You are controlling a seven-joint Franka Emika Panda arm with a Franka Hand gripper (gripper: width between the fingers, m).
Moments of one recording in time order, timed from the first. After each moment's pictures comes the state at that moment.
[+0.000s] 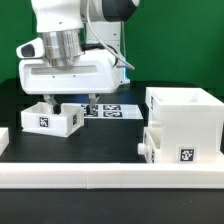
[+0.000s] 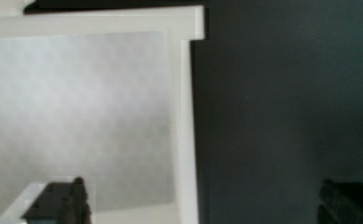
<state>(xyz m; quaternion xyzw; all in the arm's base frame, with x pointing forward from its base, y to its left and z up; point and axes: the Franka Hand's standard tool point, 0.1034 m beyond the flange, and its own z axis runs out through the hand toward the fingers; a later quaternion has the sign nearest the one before) 0.438 -0.081 0.032 -0.98 0.19 0.01 0.06</state>
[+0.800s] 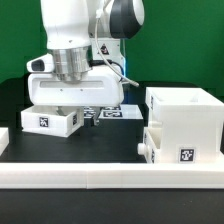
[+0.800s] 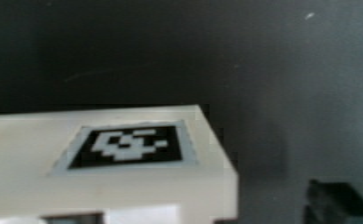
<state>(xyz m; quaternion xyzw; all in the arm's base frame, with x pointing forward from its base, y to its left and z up) 0.419 -0.074 0.005 -0.98 0.18 0.01 0.05</state>
